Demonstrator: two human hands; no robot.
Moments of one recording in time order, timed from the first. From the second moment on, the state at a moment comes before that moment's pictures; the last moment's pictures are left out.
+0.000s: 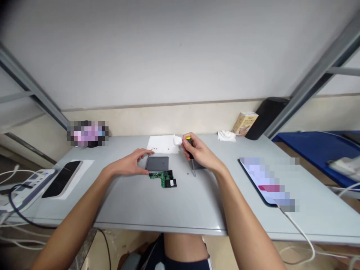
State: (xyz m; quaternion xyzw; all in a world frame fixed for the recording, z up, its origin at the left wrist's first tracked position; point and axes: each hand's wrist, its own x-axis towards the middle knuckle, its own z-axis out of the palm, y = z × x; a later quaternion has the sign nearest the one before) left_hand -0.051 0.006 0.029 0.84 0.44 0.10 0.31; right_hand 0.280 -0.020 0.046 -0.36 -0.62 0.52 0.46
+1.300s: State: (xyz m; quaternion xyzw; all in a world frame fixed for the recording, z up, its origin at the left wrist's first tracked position) left_hand 0.017 0.014 0.026 0.88 0.41 0.20 0.09; right_hand 0.294 0.024 0.010 -0.38 -0.32 0.35 0.79
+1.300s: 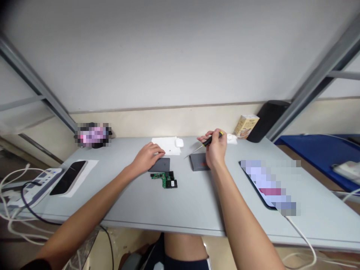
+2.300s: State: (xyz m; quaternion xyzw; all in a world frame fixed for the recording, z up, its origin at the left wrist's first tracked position) left_hand 0.030 -0.021 0.019 0.92 0.29 0.24 0.13; right_hand 0.228 0.016 -0.015 -0.43 -0.32 0.38 0.76
